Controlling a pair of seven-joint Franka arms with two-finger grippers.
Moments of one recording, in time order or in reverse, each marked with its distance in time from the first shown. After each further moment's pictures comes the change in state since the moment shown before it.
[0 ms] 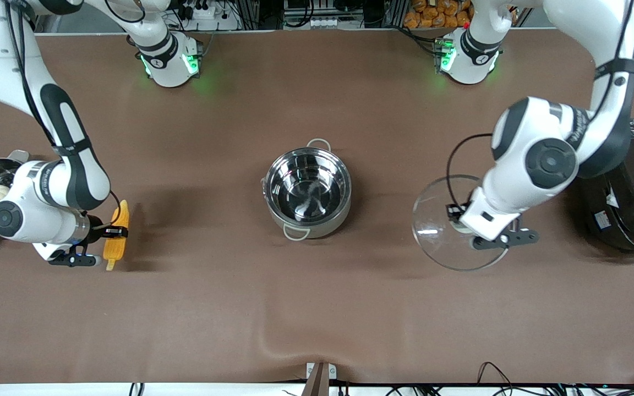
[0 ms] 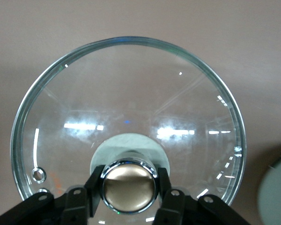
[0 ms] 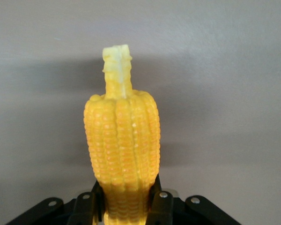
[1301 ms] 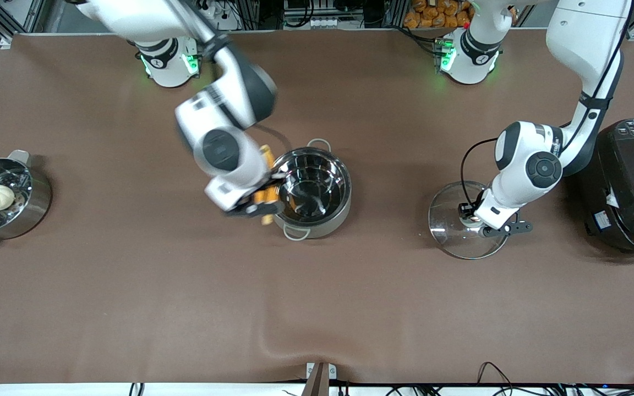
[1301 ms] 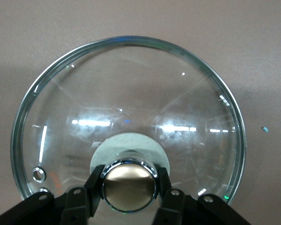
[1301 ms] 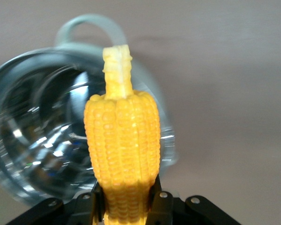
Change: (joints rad) left arm 0.142 0.005 -0.004 -0.484 0.000 0.513 0.075; right arm 0.682 -0.033 0.085 0.314 0.104 -0.335 0.626
